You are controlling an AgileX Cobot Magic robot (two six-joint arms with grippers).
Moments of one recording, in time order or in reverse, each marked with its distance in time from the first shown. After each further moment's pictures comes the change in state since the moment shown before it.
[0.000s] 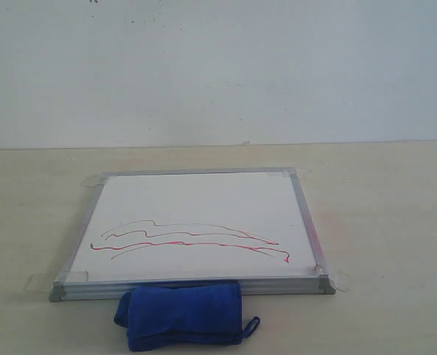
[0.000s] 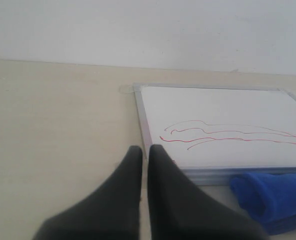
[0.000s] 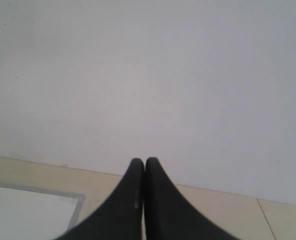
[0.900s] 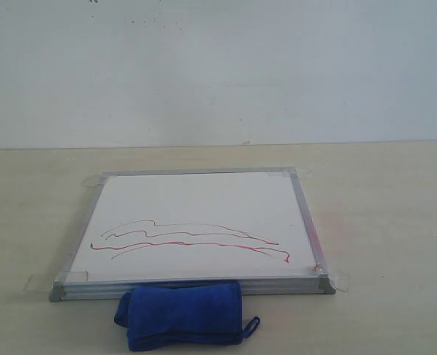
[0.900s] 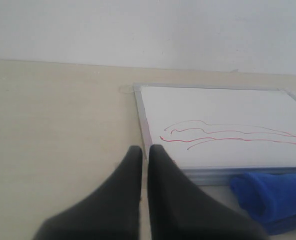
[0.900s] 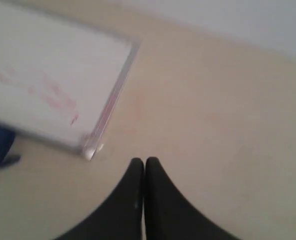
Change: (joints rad) left arm 0.000 0.000 0.000 0.000 0.000 0.000; right arm 0.000 0.509 -0.282 0.158 0.557 -0.218
